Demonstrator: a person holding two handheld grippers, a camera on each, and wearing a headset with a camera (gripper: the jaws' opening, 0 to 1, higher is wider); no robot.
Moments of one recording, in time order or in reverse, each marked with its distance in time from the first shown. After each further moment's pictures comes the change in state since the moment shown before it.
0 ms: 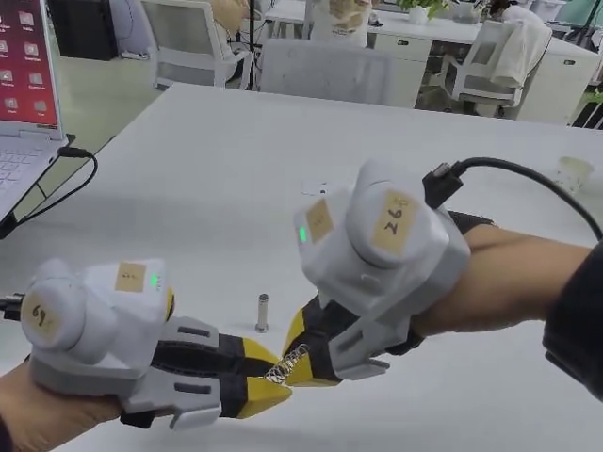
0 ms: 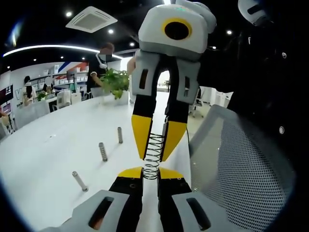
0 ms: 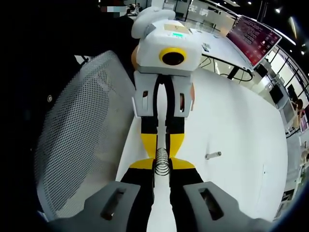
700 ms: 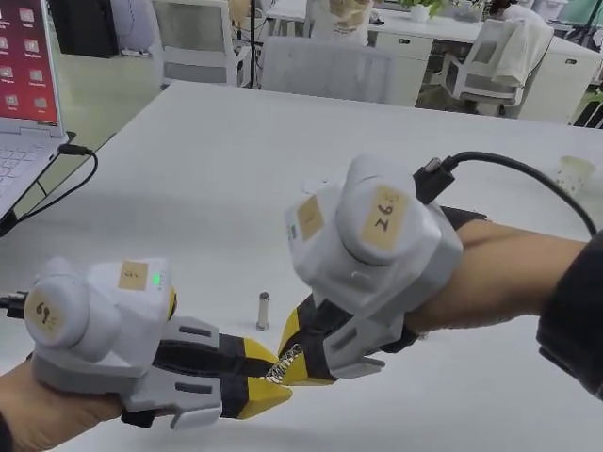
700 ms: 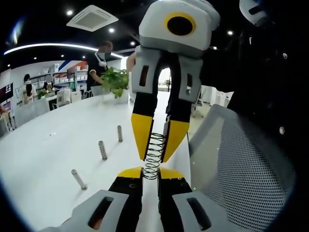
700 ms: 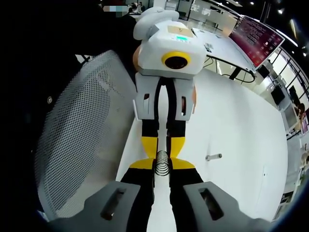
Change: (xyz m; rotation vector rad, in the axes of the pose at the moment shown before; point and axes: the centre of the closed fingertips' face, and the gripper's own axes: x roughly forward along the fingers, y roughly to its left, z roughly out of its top) left arm 0.001 0.000 -0.002 -0.013 0.007 -0.001; right arm 0.002 0.001 0.002 -0.014 0.013 0.012
